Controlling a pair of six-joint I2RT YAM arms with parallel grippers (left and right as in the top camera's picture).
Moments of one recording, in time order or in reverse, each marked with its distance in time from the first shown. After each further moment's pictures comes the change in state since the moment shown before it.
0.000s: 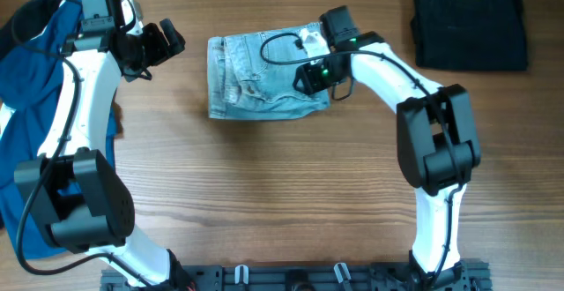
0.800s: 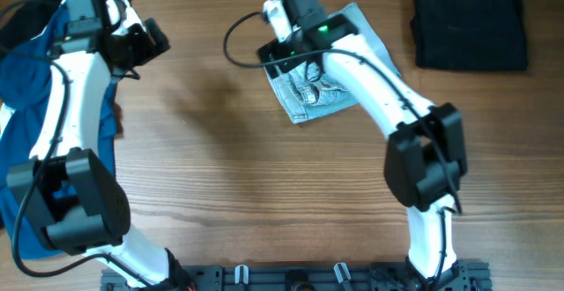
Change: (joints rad) left arm 0.061 0.001 0.000 0.017 -0.064 0.000; right arm 0.201 -0.042 0.247 -0.083 0.340 0.026
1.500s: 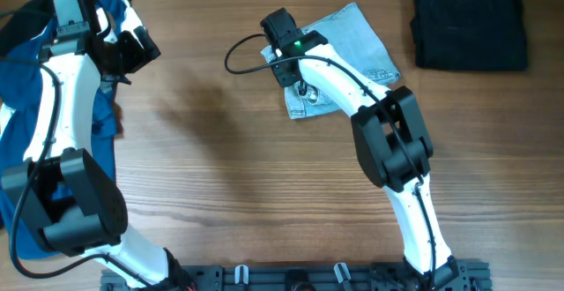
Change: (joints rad) left arm 0.040 0.001 -0.001 -0.069 -0.008 0.000; right arm 0.025 0.216 0.039 -0.005 0.278 0.104
